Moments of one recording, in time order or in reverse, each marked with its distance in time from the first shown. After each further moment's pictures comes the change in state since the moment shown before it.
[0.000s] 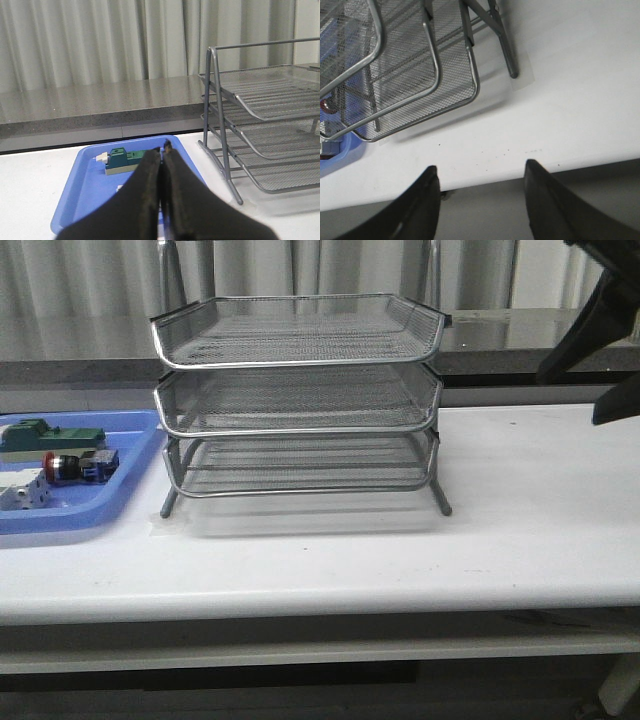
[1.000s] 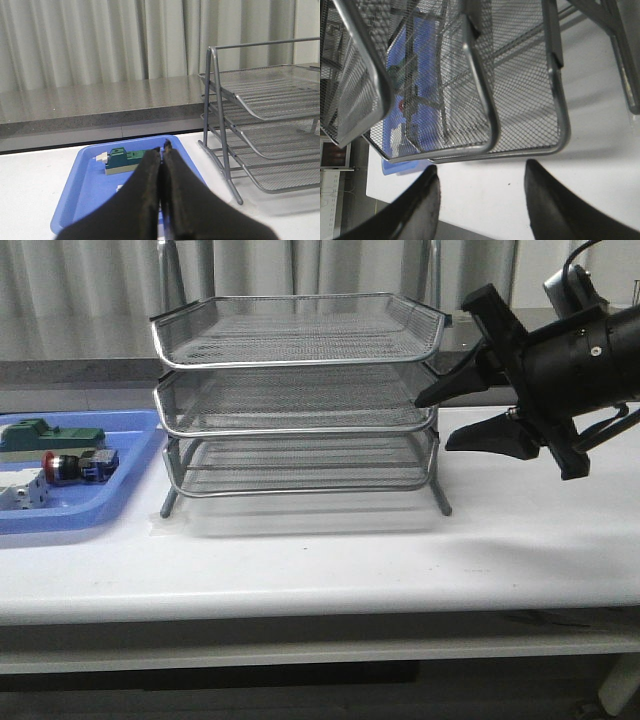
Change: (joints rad) left arm 0.000 0.000 0.000 0.000 0.000 0.000; right arm 0.000 0.461 -0.113 0.920 0.227 -0.886
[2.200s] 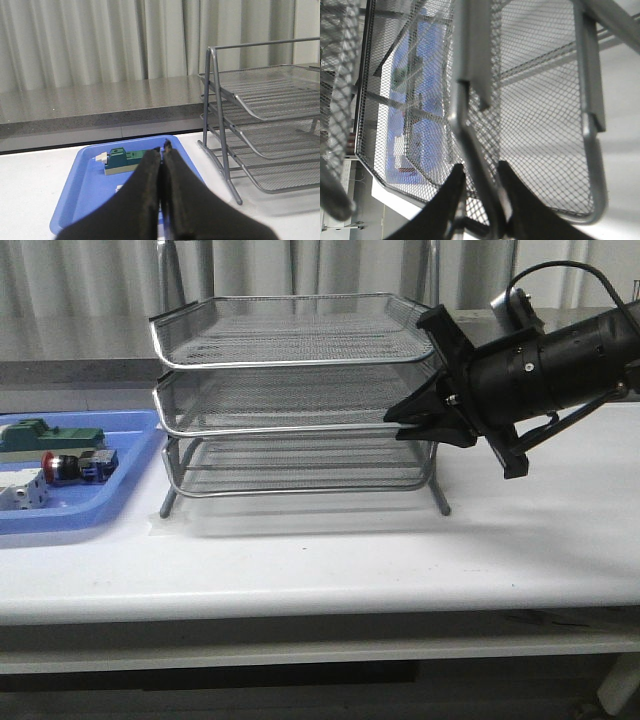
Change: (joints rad) left arm 0.000 0.000 0.000 0.000 0.000 0.000; right arm 0.045 0.182 -0.185 0.013 0.023 0.001
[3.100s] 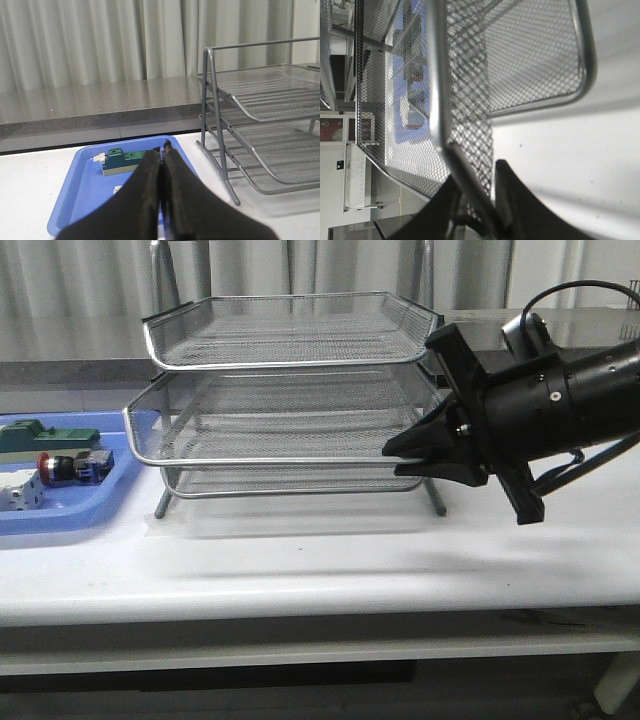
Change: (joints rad) left arm 0.000 0.000 0.000 0.000 0.000 0.000; right arm 0.034 -0.098 0.240 0.032 0.074 -0.039
